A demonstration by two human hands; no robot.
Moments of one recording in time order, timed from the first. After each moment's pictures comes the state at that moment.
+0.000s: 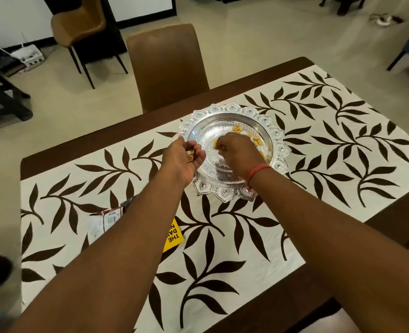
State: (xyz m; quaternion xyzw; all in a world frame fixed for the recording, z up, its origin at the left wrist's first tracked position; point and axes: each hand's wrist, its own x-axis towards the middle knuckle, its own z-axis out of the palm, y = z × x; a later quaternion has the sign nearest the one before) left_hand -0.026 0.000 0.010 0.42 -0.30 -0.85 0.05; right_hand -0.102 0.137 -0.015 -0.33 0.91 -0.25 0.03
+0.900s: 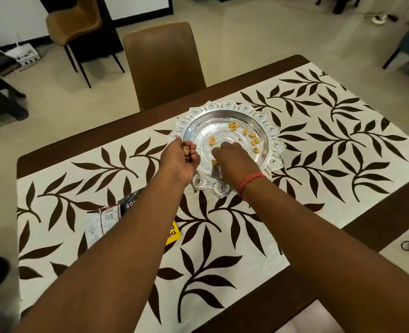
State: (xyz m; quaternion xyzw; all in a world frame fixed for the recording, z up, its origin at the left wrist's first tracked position) left_hand -0.018 0.006 0.009 0.43 -0.27 -0.86 0.05; right_hand -0.065 0.145 -0.008 -0.36 0.93 -0.06 0.06
